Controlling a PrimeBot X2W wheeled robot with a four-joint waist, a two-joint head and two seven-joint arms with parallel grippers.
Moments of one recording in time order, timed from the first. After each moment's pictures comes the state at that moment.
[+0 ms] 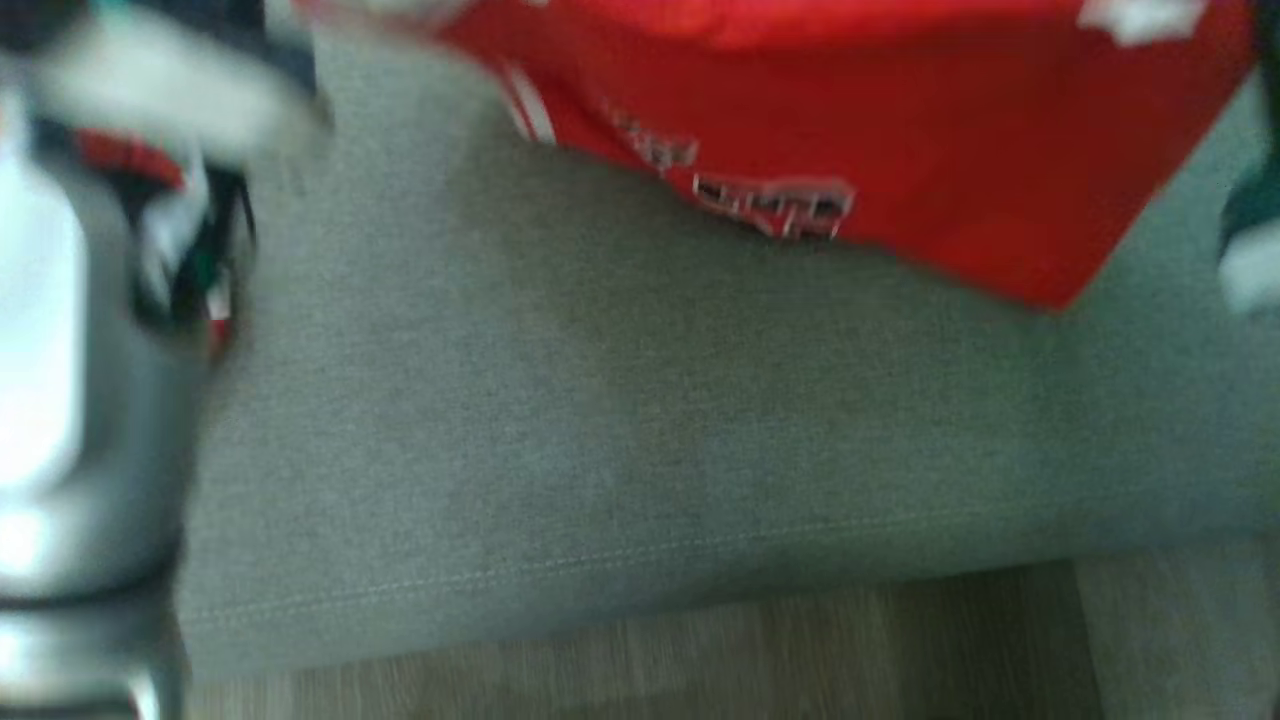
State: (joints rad) left arm -0.74 0.22 -0.19 -0.02 -0.23 -0.12 0.07; right arm -0.46 -0.24 -0.13 -0.25 0.51 0.13 0.29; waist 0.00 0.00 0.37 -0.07
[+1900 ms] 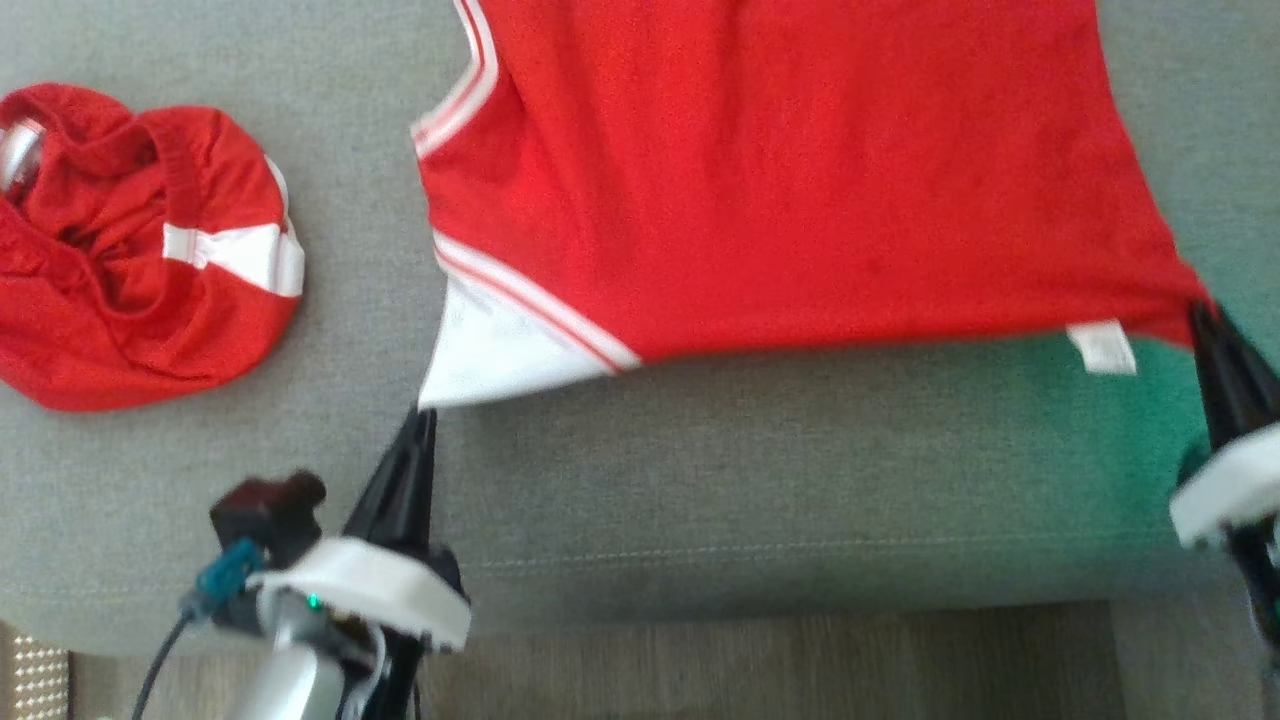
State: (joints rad) left arm -0.06 0.16 -0.33 0.10 -0.49 0.05 -0.14; right arm -0.12 -0.22 -0.24 0.01 0.33 0.13 0.19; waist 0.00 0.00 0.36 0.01
